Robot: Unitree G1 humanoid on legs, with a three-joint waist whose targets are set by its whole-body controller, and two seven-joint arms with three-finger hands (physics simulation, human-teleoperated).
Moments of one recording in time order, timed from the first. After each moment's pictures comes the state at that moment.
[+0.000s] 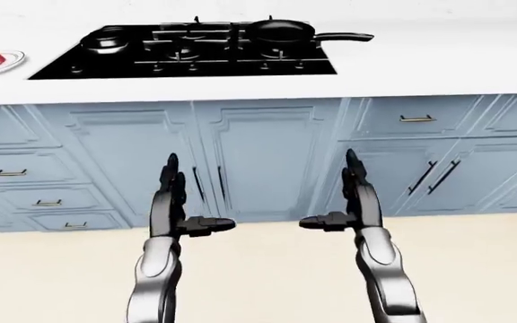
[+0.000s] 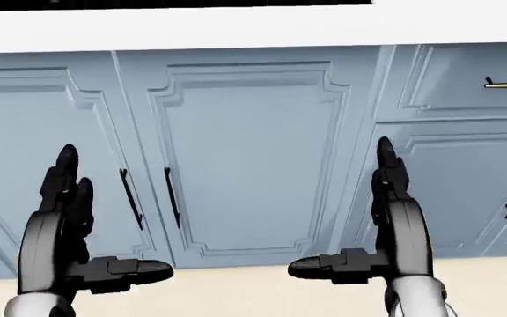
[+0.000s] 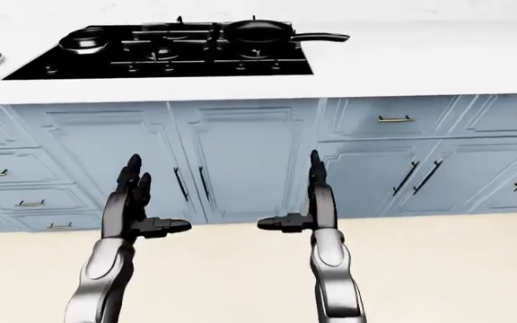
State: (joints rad) left arm -0.11 0.06 0.10 -0.05 -0.05 0.17 -0.01; right arm -0.14 -0.04 -0.05 0.00 -0.06 0.16 -0.03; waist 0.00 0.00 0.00
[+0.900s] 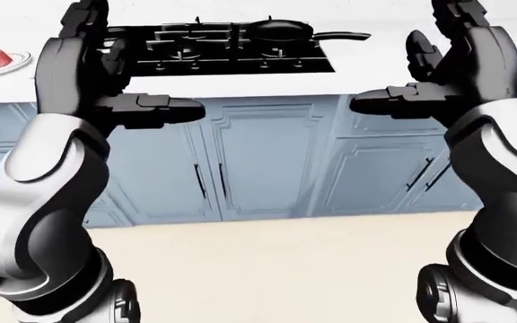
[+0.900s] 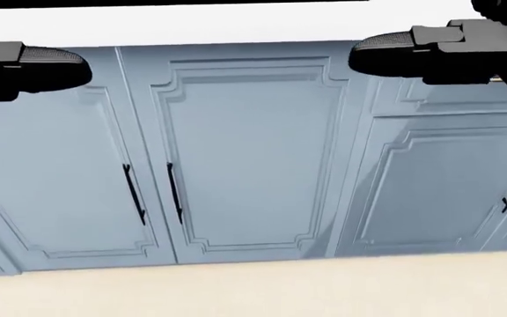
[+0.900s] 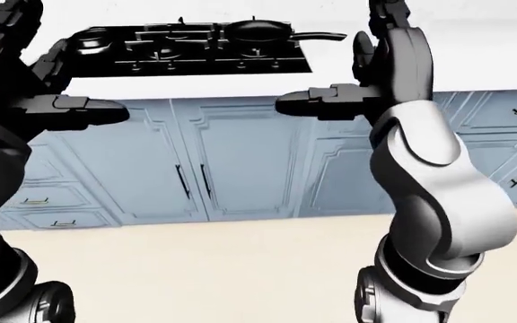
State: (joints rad) left arm -0.78 0.39 0.29 -0.59 -0.42 1.15 0.19; right arm -0.82 -0.38 -0.27 -0.58 0.40 1.16 -0.22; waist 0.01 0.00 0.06
